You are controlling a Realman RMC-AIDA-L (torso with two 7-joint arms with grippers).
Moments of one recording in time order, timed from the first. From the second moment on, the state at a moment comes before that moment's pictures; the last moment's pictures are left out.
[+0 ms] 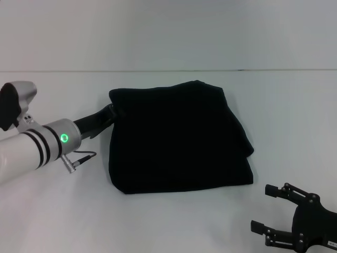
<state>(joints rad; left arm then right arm) -0.71 -2.13 0.69 0.31 1.73 0.72 -2.05 0.35 2.09 -0.41 -0.40 -2.13 -1.61 0.80</state>
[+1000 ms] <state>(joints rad) -0.56 -2.04 0.69 0.52 1.75 1.46 -1.64 0.37 2.09 -0.34 -0.39 -2.05 -1.61 0.79</state>
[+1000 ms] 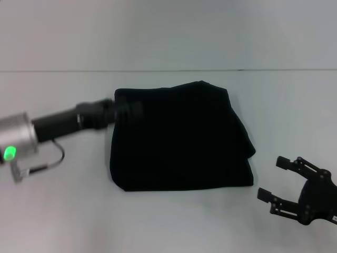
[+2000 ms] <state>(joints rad) -0.33 -2.12 0.63 0.62 2.02 1.58 -1.17 0.38 2.09 -0.35 -0.28 -2.06 -1.44 0.65</state>
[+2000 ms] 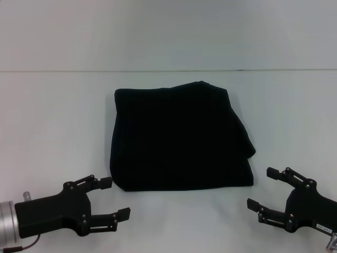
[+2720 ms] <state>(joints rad) -0.34 -2.11 0.64 0.62 2.02 1.57 -1.17 0.39 2.09 -0.35 -0.27 -2.06 -1.44 0.65</state>
